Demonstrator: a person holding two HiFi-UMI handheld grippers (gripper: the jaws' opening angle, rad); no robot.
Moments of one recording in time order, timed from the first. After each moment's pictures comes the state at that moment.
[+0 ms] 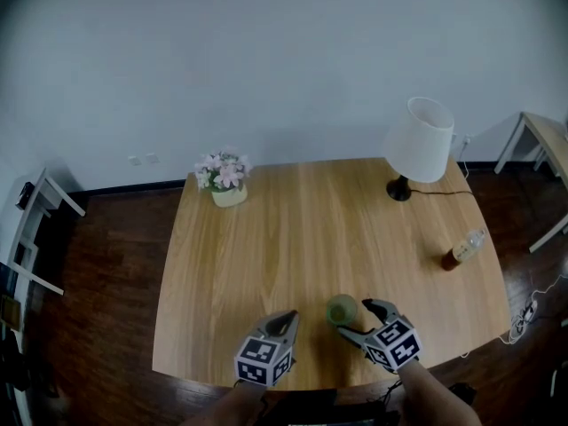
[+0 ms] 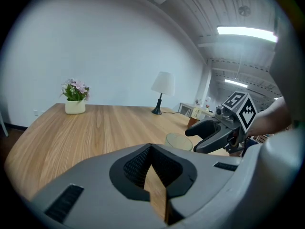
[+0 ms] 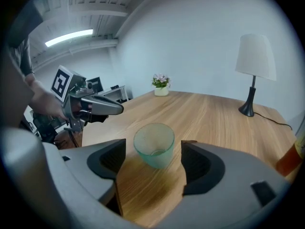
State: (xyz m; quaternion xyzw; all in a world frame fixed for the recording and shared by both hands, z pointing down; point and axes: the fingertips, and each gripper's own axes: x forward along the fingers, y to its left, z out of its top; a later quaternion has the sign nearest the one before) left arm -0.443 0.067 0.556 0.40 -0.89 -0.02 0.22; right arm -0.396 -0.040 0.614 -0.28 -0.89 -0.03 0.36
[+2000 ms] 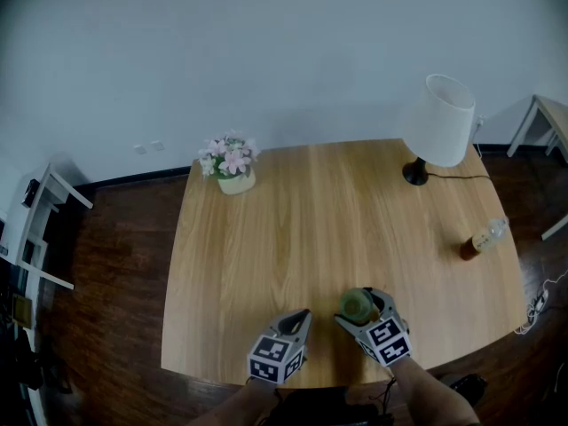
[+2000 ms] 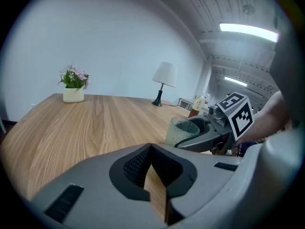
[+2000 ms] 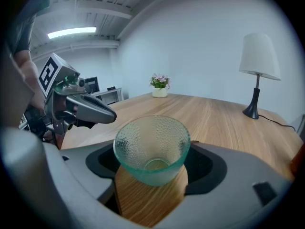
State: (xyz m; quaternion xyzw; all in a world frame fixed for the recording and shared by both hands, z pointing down) left arm -0.441 0.070 0.603 0.41 -0.88 -0.02 0.25; right arm -0.426 -0.013 0.661 -0.26 -0.91 -0.05 0.32
